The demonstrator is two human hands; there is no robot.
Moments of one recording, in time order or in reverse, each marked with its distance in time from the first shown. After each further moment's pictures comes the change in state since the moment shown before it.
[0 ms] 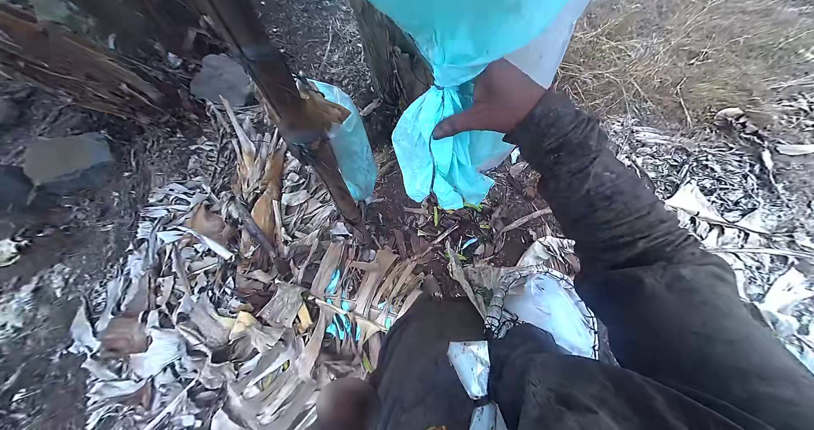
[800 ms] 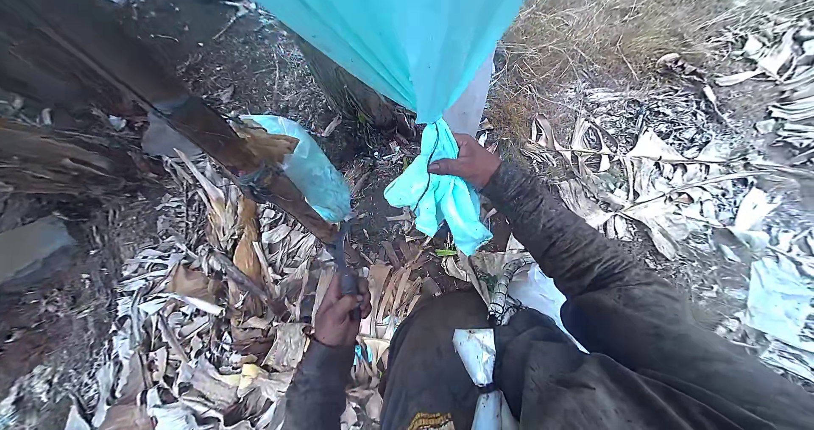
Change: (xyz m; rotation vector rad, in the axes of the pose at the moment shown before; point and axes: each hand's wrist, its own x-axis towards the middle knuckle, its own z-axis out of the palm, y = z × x) left_hand 0.028 0.100 -0.179 -1.502 0.084 1.058; right_hand -0.117 0.062 0.057 0.915 0.195 0.168
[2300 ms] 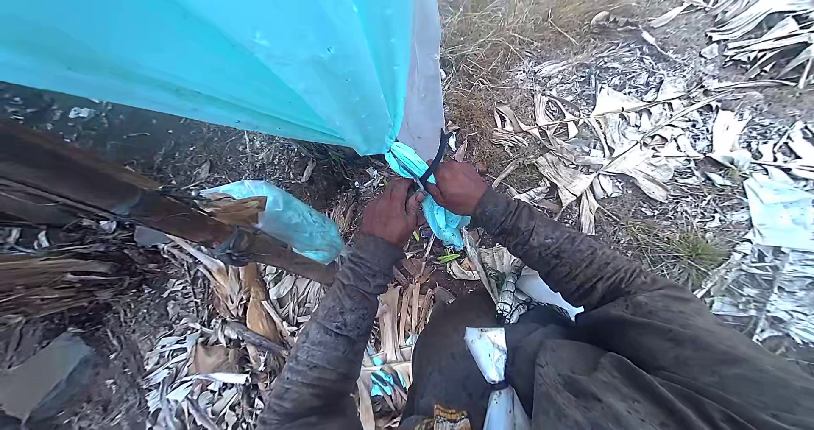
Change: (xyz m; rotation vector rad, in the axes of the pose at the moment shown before) left_hand 0.143 0.066 0.210 1.570 -0.285 0.870; right_hand -0.070 -0.024 -0.017 -1.137 0.204 0.330
